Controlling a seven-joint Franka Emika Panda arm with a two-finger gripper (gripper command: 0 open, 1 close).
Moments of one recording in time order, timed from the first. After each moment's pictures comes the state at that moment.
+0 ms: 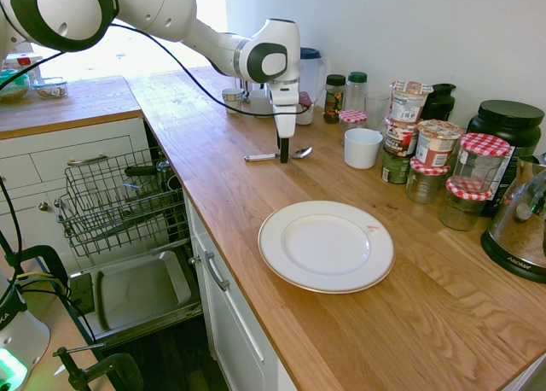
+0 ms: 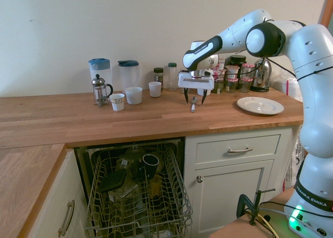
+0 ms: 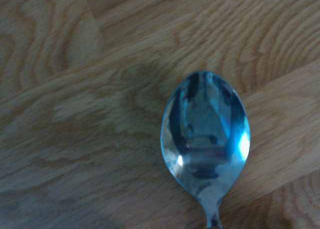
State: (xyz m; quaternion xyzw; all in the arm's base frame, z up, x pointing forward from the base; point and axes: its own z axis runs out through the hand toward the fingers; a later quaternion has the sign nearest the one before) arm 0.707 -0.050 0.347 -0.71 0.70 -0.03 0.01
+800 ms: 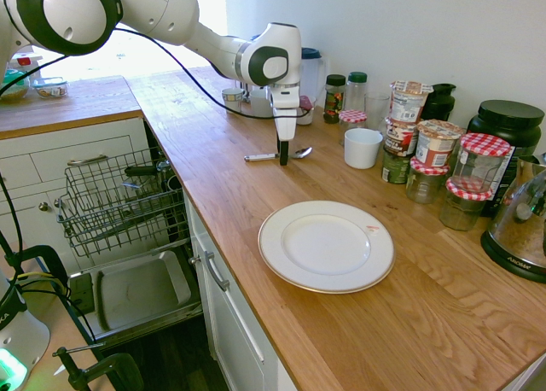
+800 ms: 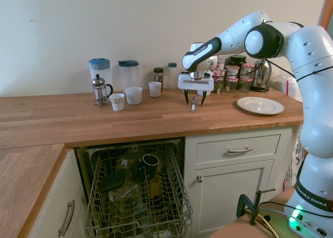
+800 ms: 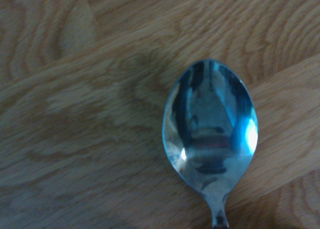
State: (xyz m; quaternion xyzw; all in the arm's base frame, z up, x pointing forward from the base) arm 0.708 -0.047 0.339 -0.71 0.70 -0.02 0.01
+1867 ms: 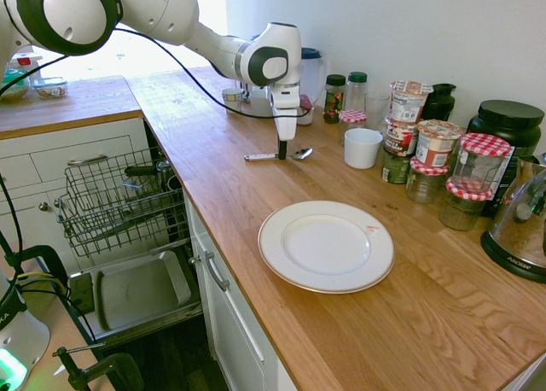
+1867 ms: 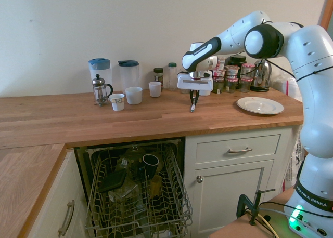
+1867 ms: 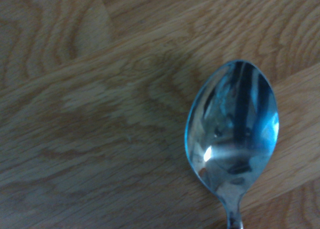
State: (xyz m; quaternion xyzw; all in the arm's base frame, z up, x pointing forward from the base) arm 0.710 -0.045 0.340 -0.72 0.69 -0.03 0.02
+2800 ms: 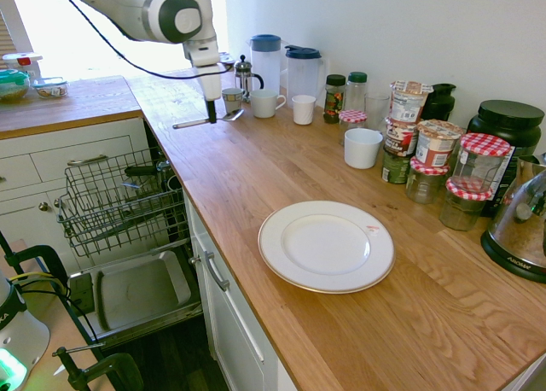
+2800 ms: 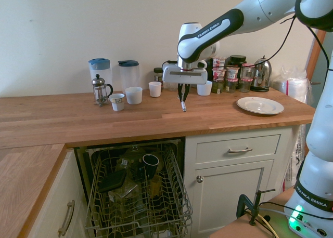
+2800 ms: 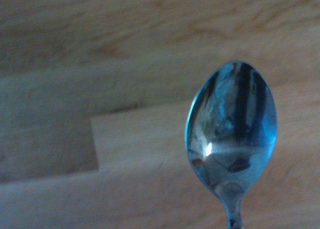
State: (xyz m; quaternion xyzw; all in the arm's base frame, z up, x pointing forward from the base) arm 0.534 0.155 0.417 -0.80 0.59 -0.06 0.05
